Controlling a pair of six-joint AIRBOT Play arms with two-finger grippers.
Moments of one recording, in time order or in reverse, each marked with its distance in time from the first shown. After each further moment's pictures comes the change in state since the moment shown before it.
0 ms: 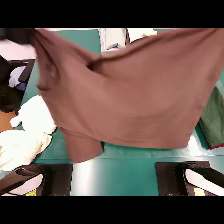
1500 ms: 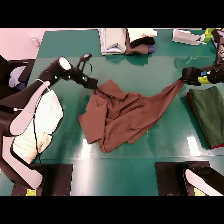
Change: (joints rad) left arm -0.069 -0.675 -0.034 -0.393 0.119 0.133; right arm 0.046 0.172 -0.690 0.105 -0.182 -0.001
